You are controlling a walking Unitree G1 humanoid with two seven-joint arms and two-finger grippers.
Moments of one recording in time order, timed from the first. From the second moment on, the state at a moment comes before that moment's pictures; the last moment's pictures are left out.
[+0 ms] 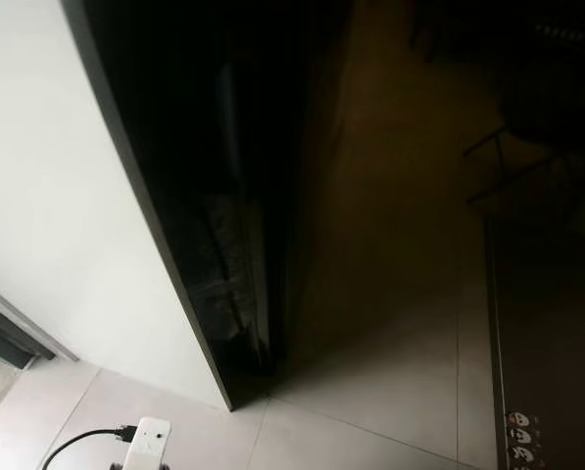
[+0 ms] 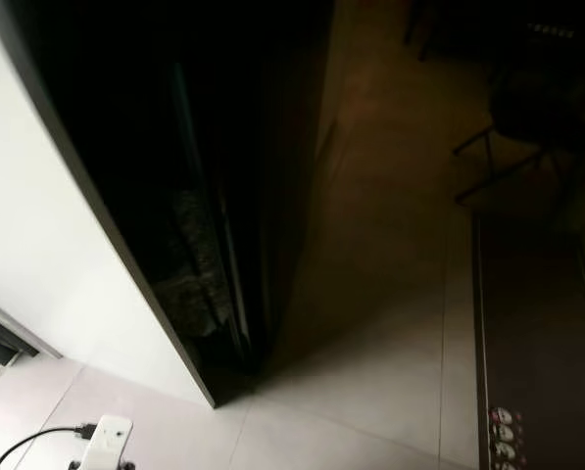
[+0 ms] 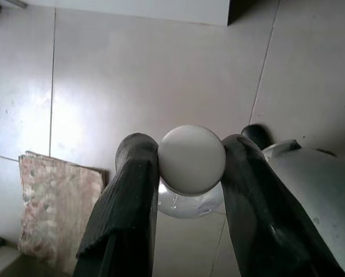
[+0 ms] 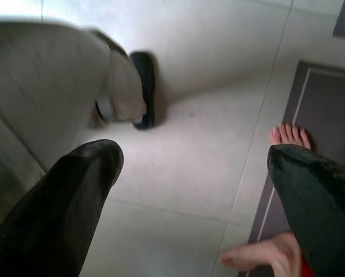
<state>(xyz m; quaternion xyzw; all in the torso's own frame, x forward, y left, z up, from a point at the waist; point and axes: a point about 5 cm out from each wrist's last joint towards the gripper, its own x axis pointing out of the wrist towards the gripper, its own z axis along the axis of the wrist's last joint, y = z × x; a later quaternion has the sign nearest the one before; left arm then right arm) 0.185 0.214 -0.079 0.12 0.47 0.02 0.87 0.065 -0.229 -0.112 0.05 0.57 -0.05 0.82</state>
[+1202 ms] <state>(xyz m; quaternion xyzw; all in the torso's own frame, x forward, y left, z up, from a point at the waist) 0.187 0.217 -0.078 0.12 0.47 0.02 0.88 0.086 -0.230 -0.108 0.05 0.55 -0.05 0.83</state>
